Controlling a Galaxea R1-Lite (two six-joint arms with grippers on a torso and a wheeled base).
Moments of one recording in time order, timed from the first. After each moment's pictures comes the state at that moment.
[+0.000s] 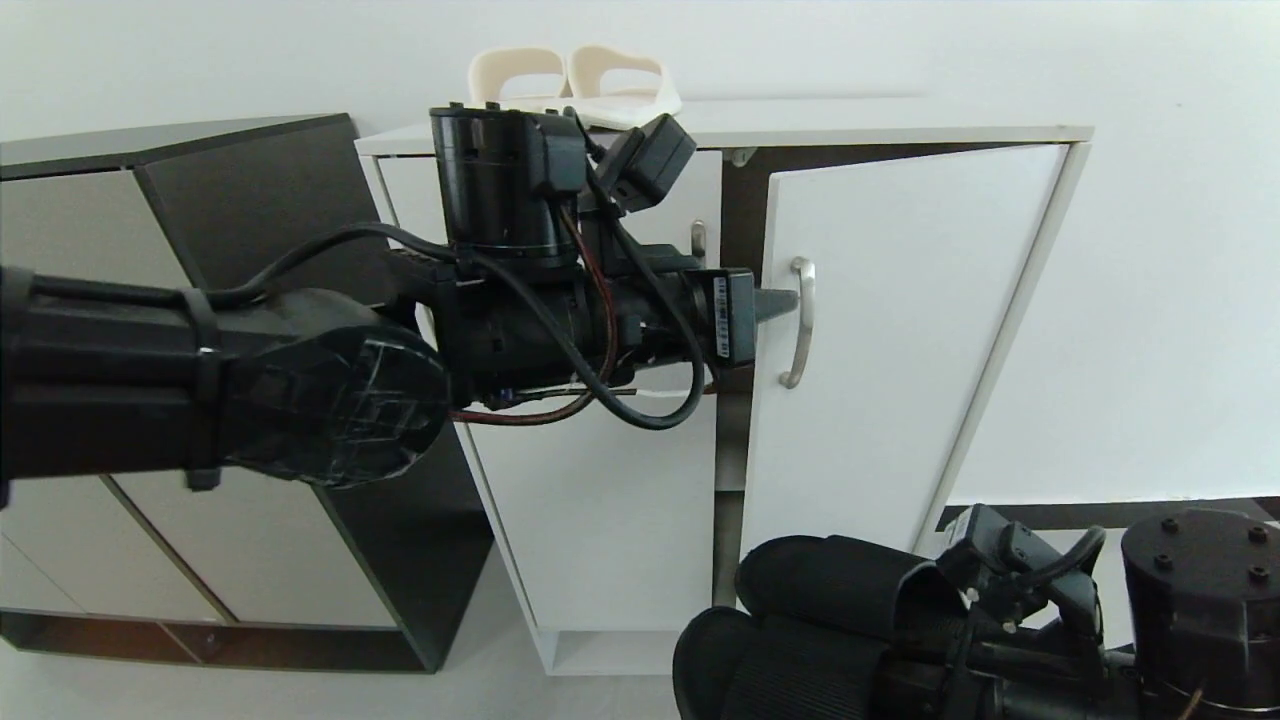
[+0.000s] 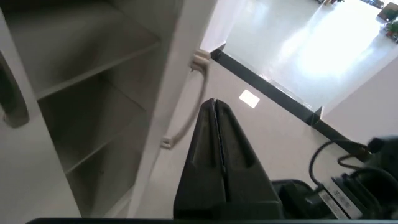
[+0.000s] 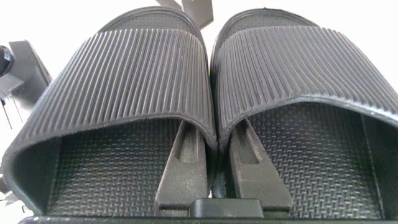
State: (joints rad) left arm -0.70 1.79 -1.34 -0.40 -0.35 -0.21; right arm 0.80 1.49 -0.36 -0.73 0.15 0.02
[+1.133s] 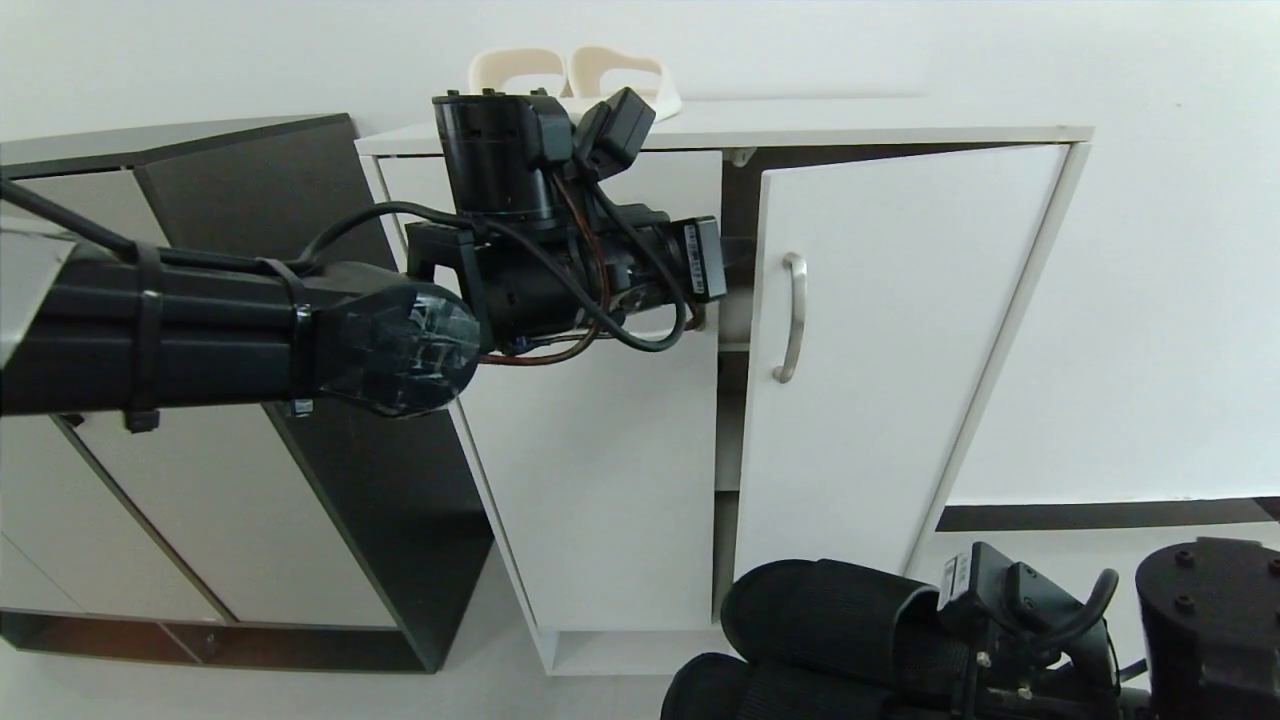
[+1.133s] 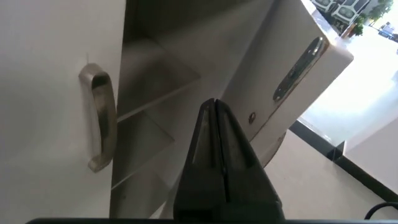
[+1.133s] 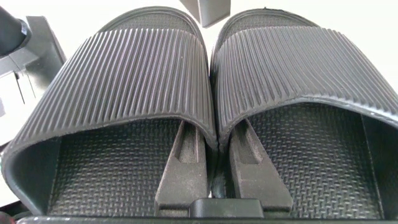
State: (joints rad) left arm -0.61 1.91 -1.51 -0.43 -0.33 -0.23; right arm 0.87 1.46 -0.35 -0.70 0.15 -0.02
